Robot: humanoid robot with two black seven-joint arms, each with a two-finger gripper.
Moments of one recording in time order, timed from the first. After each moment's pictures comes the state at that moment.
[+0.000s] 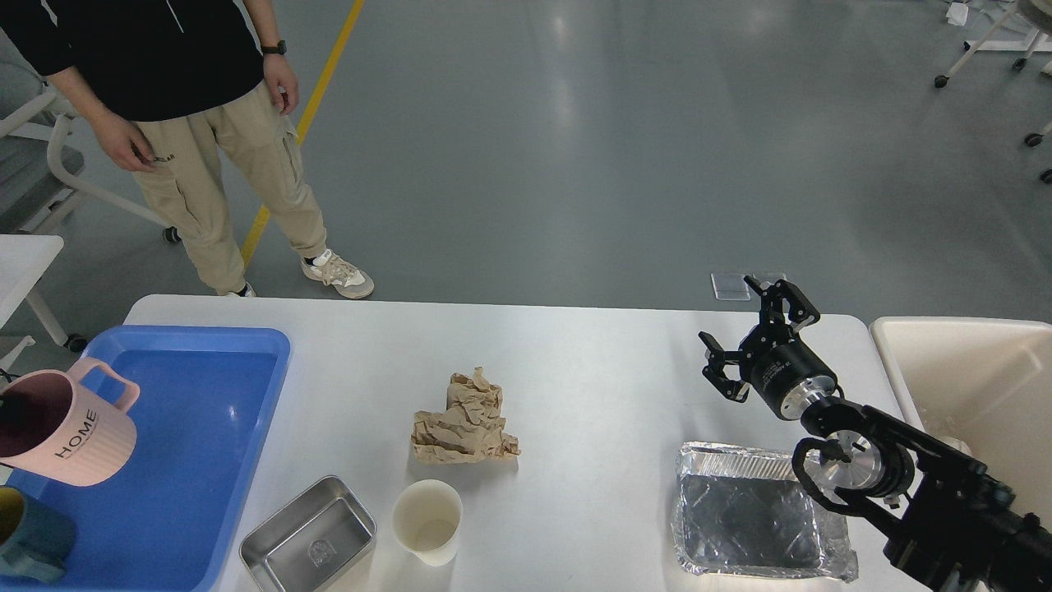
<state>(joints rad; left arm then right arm) -1.04 1.45 -0.10 -1.42 1.71 -0.67 -0.52 0.51 -0.36 0.61 0.95 0.12 0.15 0.31</state>
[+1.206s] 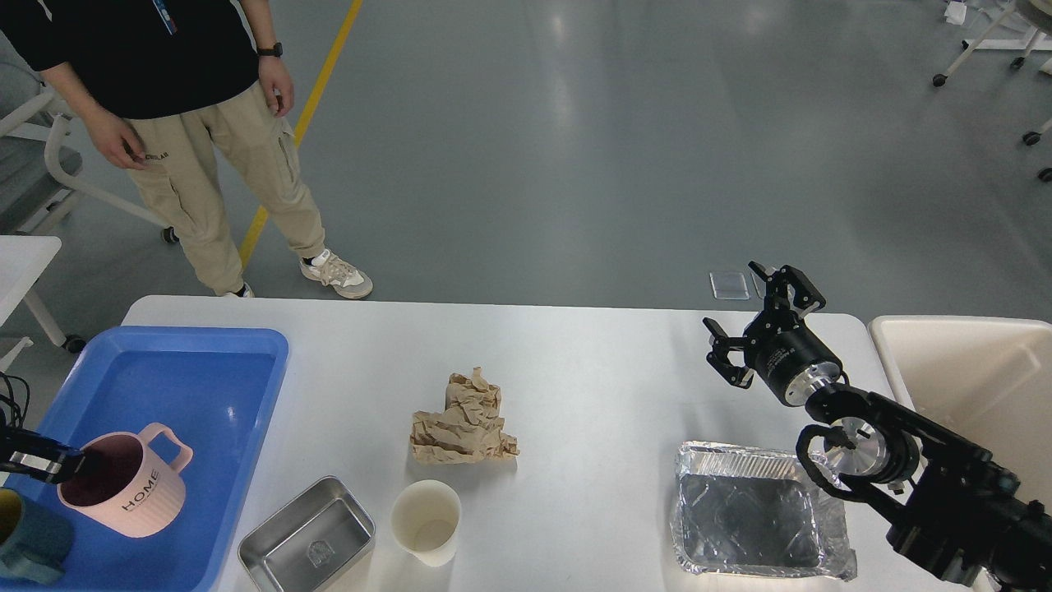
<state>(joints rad) -0.88 1.14 -0.06 -1.17 1.79 -0.57 -0.53 0.54 -0.37 0.61 0.94 0.12 0.16 0.31</state>
